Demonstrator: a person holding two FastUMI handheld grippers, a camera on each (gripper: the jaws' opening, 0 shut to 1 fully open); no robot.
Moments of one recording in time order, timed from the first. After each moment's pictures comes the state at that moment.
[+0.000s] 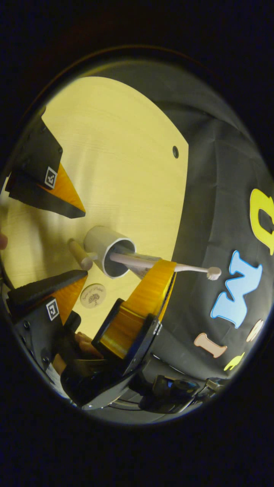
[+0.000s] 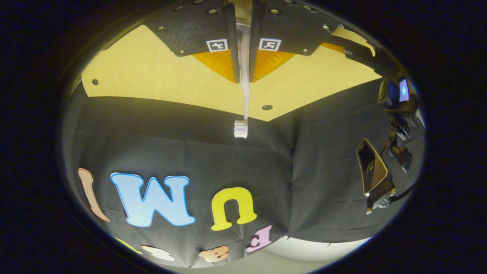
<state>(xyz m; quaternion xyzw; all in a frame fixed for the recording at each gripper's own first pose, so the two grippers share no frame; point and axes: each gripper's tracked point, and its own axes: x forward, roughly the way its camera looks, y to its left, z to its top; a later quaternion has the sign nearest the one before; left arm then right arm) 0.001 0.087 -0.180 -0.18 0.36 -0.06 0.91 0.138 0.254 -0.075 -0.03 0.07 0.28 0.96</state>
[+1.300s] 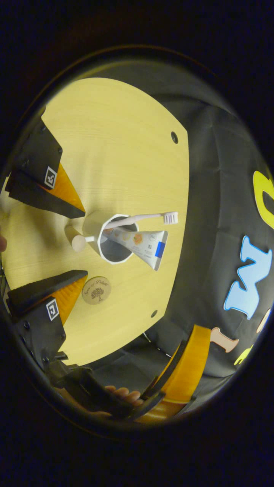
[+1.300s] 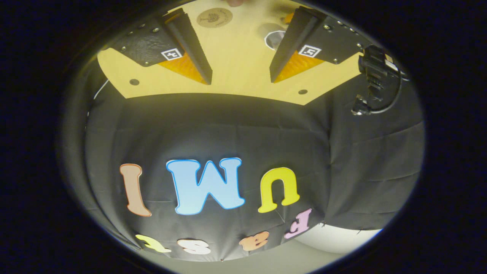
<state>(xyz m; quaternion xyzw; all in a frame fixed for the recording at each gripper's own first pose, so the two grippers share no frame) 0.024 0.049 -0.196 -0.14 0.41 -0.08 0.90 0.119 0.126 -0.015 0.02 0.06 0.15 0.99</state>
